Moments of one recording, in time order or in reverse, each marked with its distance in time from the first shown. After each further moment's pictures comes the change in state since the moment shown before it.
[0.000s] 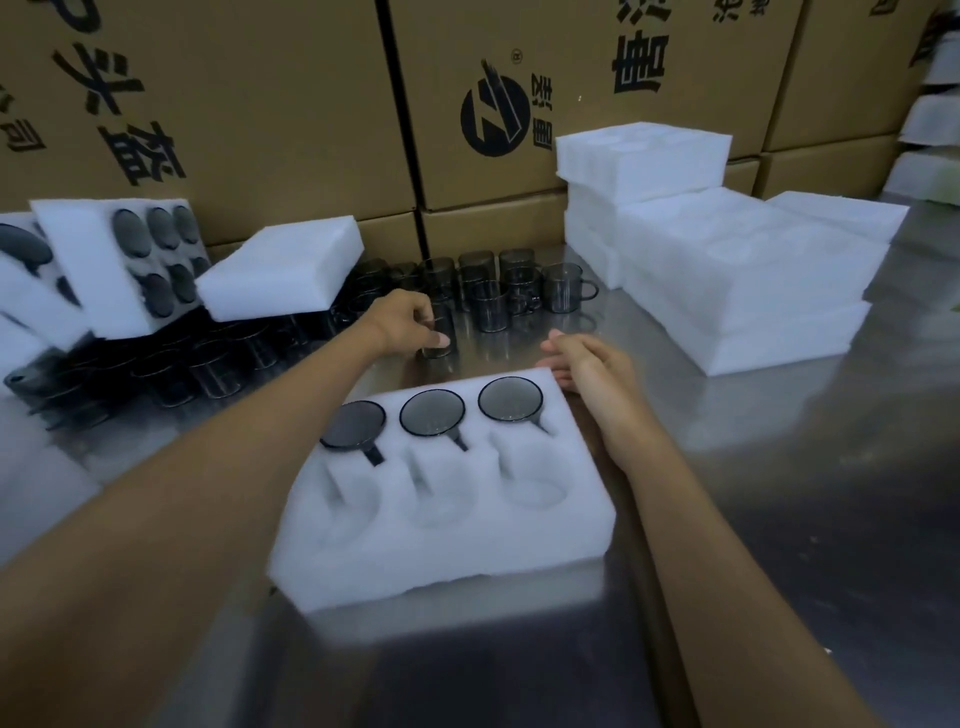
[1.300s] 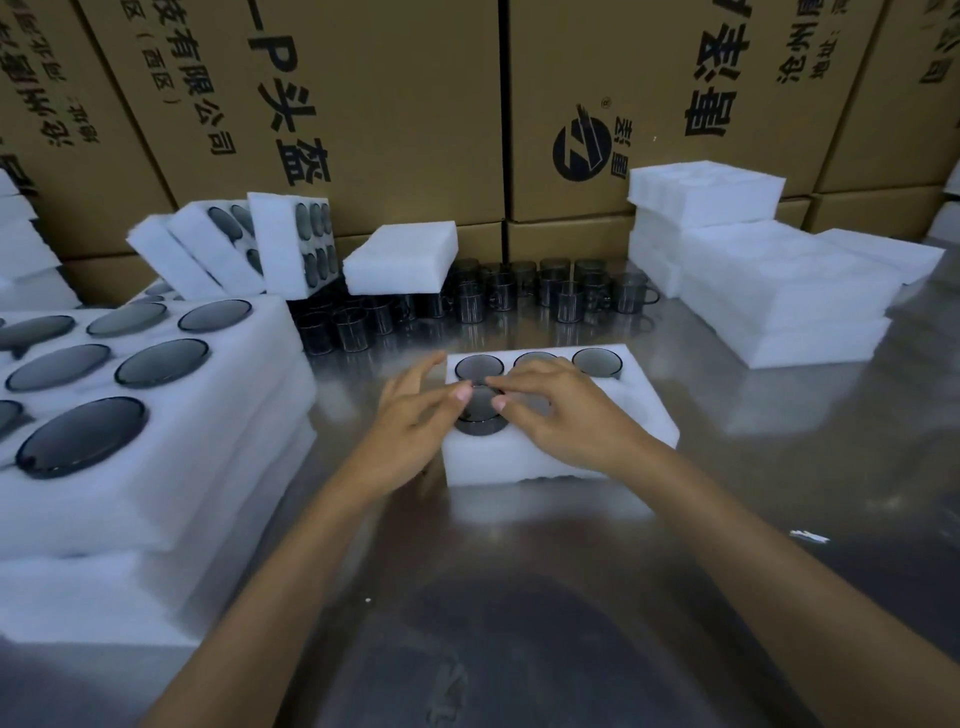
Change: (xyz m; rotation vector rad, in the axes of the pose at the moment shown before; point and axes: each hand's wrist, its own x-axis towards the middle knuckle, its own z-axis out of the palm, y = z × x) left_hand -0.256 -0.053 -0.008 -0.311 0.190 0.144; right_hand -0.143 -0.040 0.067 -0.765 -0.507 -0.582
